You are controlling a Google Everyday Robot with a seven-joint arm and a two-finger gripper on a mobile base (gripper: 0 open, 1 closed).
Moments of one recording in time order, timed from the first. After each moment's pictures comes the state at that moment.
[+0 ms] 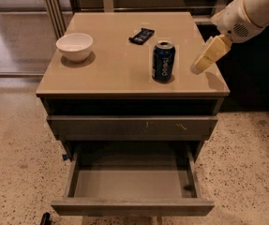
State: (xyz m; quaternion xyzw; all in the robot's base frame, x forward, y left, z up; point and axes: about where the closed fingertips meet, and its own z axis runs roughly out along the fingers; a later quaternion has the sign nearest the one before) arm 0.626 -0.190 0.943 -0.53 0.78 0.05 0.33
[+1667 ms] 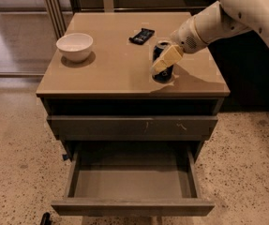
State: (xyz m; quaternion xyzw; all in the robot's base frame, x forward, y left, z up) arm 0.688 -0.100 0.881 -0.51 0.77 0.17 0.36
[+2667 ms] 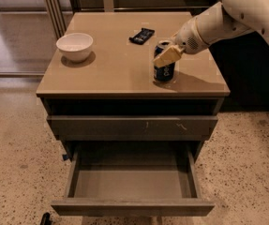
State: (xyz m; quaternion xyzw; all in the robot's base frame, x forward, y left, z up) arm 0.684 -0.097 0.883 -0.51 0.76 0.17 0.36
